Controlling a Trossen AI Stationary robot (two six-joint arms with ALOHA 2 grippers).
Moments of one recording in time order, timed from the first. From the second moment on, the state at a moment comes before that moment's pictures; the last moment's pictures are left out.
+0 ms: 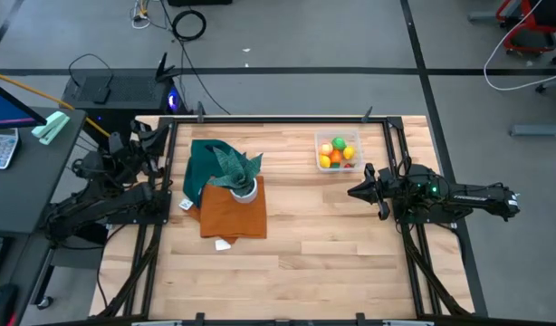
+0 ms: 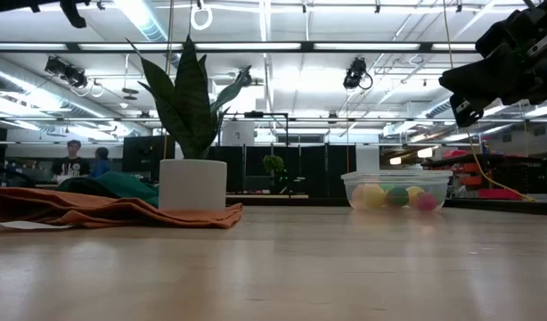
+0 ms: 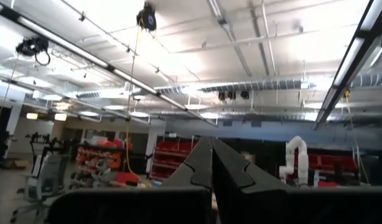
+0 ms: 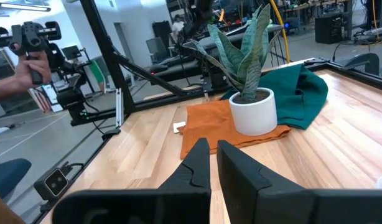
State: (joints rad) left arm 0.43 0.12 0.35 0.37 -0.11 -0.10; right arm -0.13 0.07 0.03 0.04 -0.25 0.25
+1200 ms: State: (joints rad) left arm 0.11 0.12 0.09 0.66 -0.18 -0.06; right arm -0.13 0.07 0.03 0.04 -0.25 0.25
